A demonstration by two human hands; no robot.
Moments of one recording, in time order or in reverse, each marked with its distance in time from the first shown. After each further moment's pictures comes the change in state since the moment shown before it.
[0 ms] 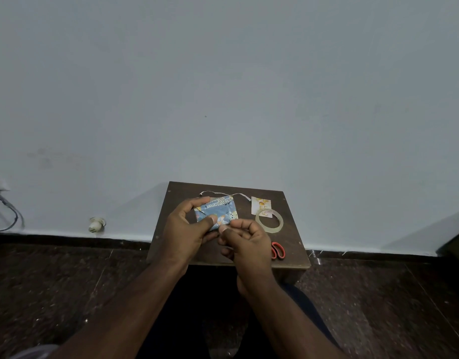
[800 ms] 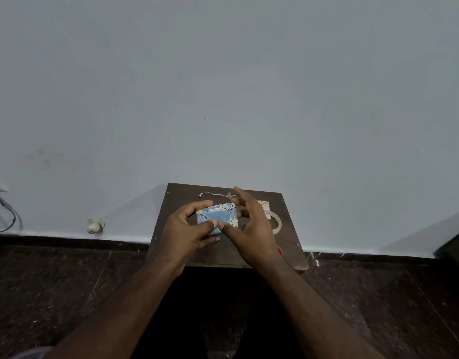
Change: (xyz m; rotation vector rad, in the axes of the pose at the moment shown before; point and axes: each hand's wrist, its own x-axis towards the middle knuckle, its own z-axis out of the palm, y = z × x) left_hand 0.000 0.004 -0.005 0.015 -0.089 -0.112; right_hand 0.029 -0.025 -0.017 -0.648 -0.204 -0.468
